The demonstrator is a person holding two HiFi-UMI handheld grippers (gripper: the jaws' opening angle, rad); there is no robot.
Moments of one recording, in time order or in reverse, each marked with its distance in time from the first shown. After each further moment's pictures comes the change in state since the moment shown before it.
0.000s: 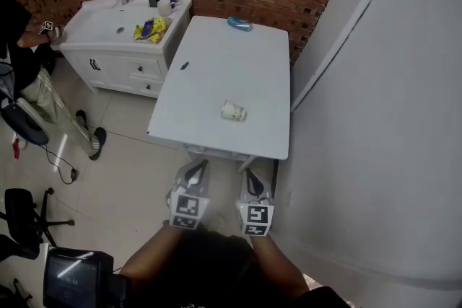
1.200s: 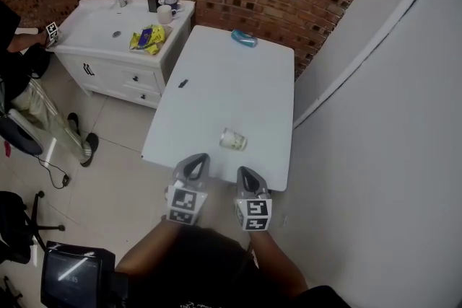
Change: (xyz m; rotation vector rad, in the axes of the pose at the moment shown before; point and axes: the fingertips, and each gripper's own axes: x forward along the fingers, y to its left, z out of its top) left arm 0.098 0.071 0.037 -0.084 -0.047 -0.003; right arm 0.123 -0.017 0.016 -0.002 0.098 0.105
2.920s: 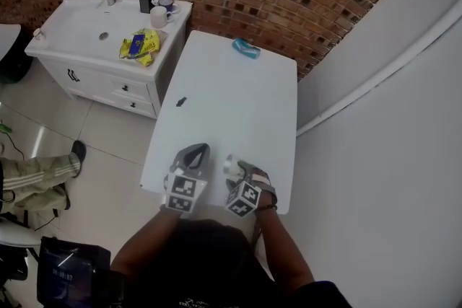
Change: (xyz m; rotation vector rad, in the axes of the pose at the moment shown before) left arm 0.109 0.100 0.007 -0.074 0.007 -0.071; right arm 0.143 0.000 -0.049 -0.833 0.618 0.197
